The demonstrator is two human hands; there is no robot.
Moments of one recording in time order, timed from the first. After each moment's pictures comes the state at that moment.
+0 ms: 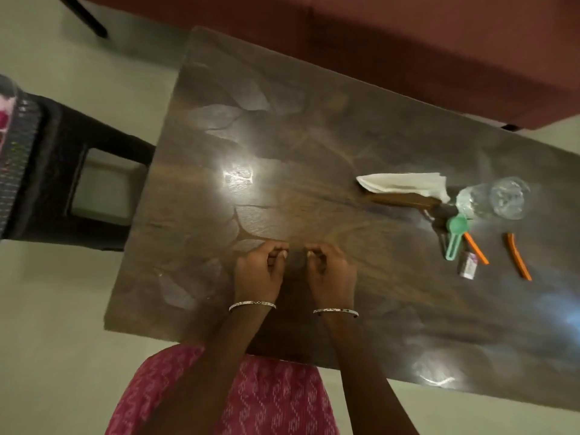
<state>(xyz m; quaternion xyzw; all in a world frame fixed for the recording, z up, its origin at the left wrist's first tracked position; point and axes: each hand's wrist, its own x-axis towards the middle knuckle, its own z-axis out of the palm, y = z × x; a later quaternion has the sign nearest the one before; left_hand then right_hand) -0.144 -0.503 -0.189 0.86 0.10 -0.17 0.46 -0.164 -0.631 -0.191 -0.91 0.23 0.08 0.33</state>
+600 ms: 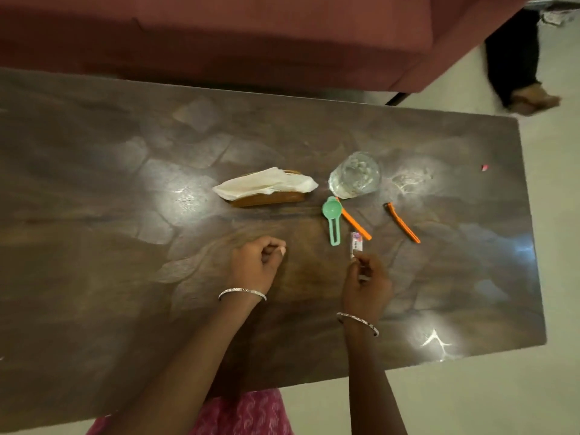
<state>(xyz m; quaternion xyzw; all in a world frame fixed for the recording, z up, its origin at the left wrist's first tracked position) -0.131 -0.718 -0.183 0.84 -0.03 -0.28 0.47 -0.236 -0.872 -0.183 -0.78 0.53 -0.16 0.31</state>
